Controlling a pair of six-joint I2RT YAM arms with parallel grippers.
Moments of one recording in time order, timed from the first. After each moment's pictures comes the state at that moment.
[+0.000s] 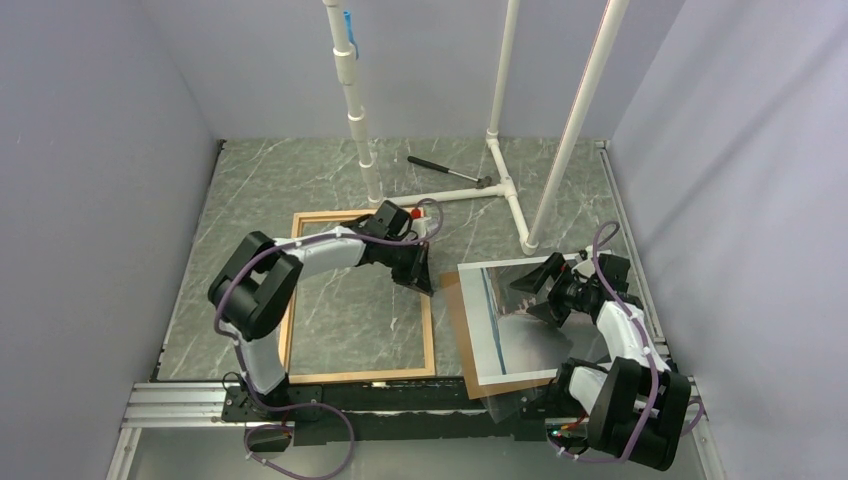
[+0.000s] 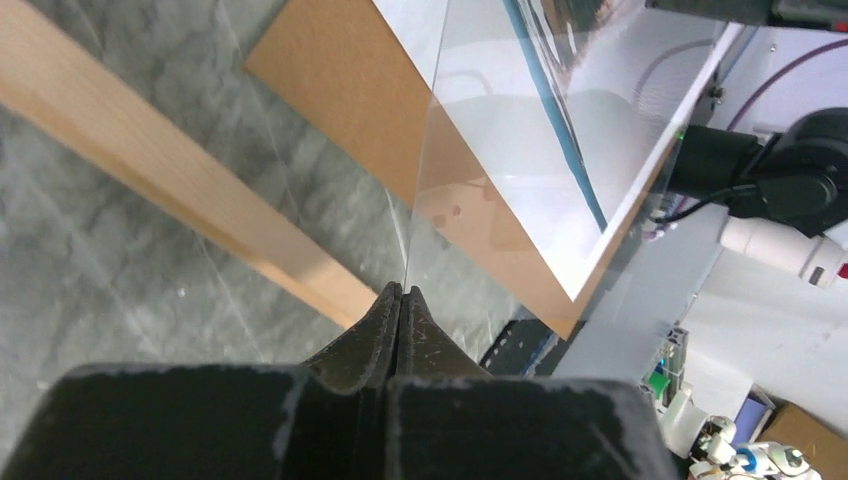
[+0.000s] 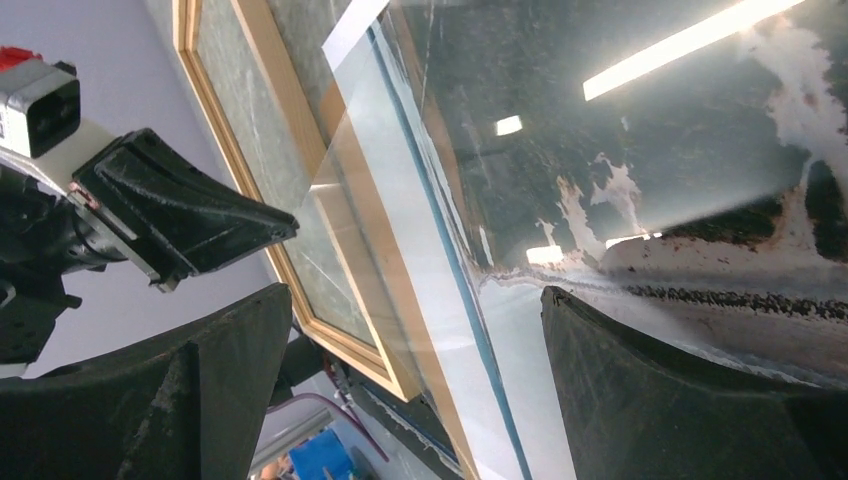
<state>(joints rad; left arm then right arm) -0.67 1.84 1.12 -0.27 0.64 -0.41 -0.32 1.03 0.40 -0.42 -0.79 0.53</state>
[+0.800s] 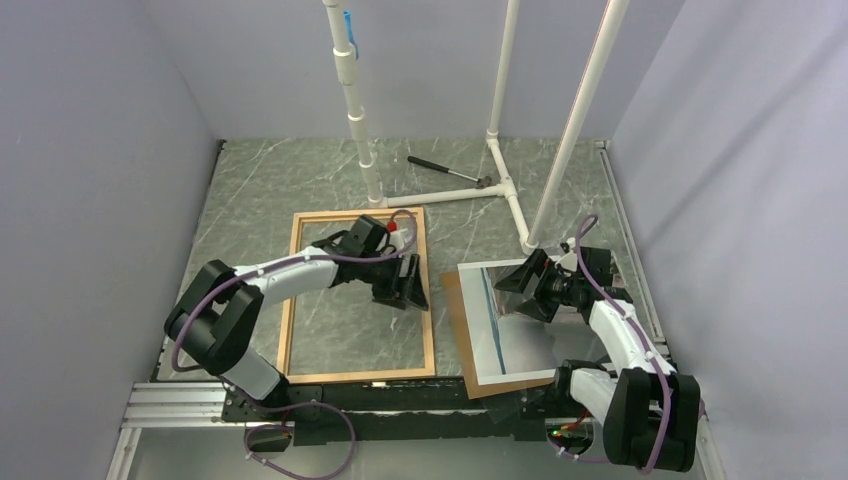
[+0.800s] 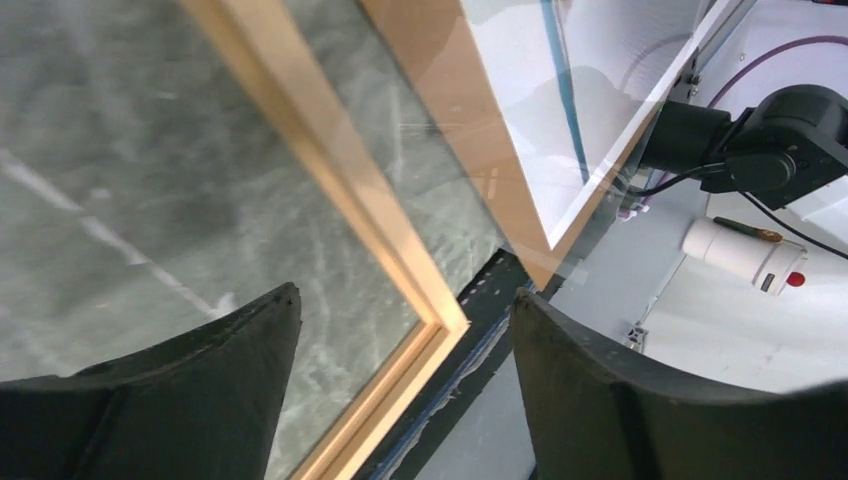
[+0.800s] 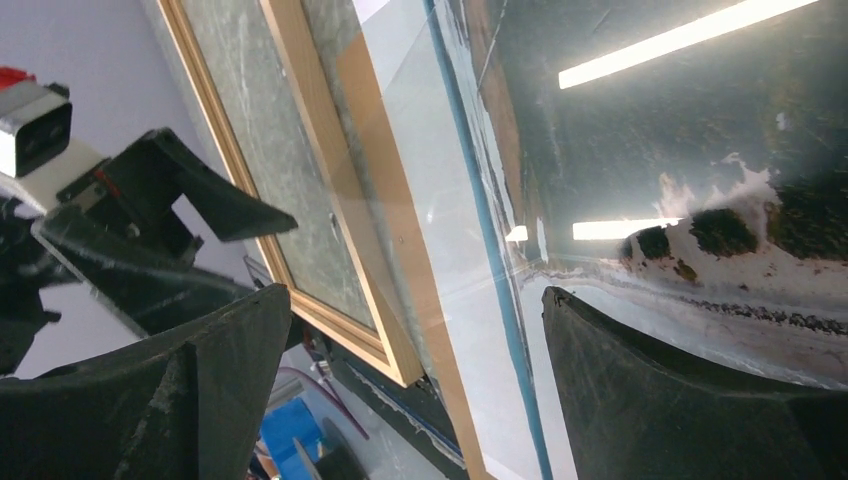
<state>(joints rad) -0.61 1.56 0.87 -0.27 0.64 -0.51 -0.12 1.01 0.43 -0.39 -0.74 0.61</state>
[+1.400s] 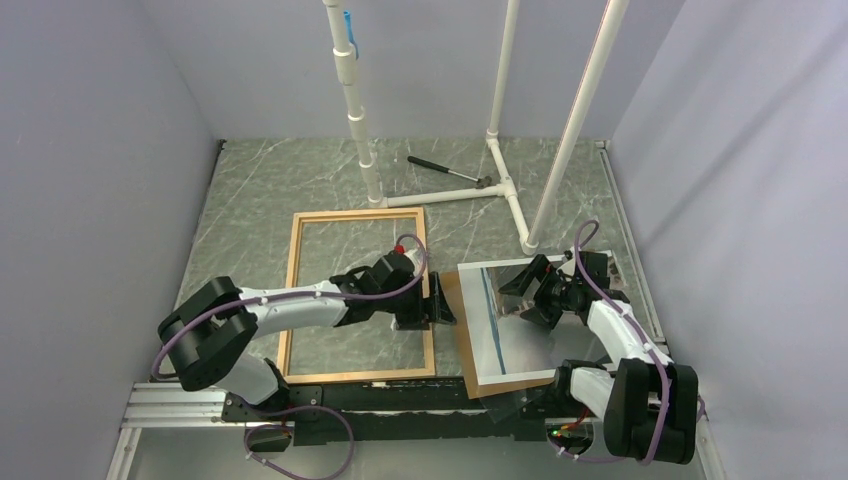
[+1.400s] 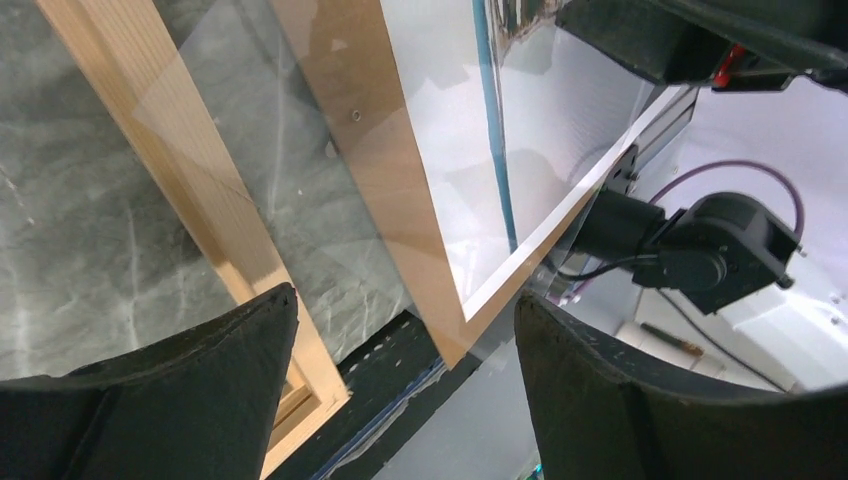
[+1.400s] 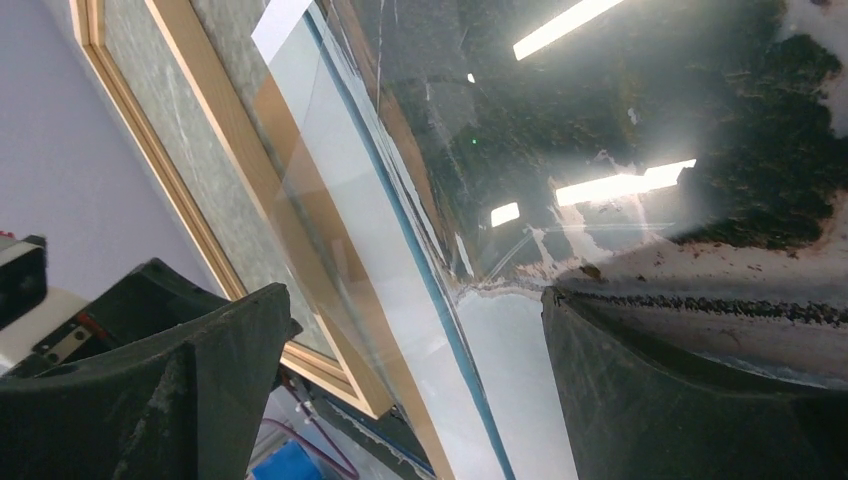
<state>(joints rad) -0.93 1.48 0.75 -0.01 0.30 -1.01 -0.12 1.05 0.39 -0.37 -0.60 0.63</state>
